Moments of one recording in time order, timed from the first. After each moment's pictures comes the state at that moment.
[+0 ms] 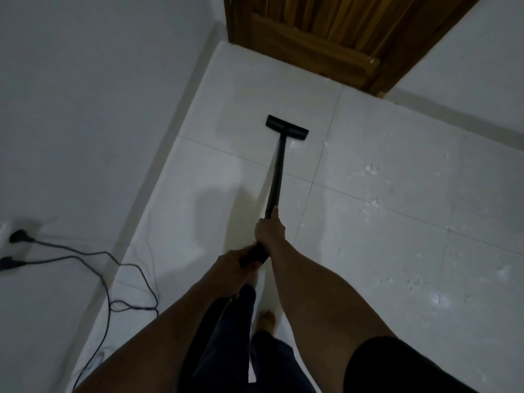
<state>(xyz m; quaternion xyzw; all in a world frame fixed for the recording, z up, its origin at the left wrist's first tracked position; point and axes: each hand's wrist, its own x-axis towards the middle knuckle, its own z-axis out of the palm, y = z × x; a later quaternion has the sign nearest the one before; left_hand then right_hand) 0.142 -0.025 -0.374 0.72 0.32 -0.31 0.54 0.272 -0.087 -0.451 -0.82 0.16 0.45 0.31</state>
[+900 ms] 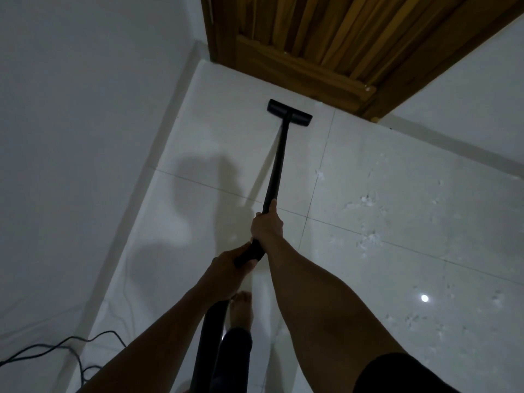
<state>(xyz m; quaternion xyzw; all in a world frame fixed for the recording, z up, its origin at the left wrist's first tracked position) 0.327 0.095 -0.443 0.71 0.29 -0.27 0.58 0.462 0.034 -0.509 -0.85 0.18 0.39 0.29</state>
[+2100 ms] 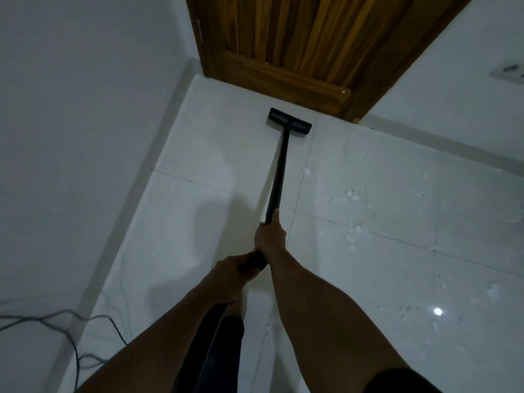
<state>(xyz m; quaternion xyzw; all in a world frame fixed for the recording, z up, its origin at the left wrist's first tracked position) 0.287 -0.009 -0.397 0.77 0.25 -0.30 0.51 0.407 -0.082 -0.465 -0.84 0.18 0.37 0.35</state>
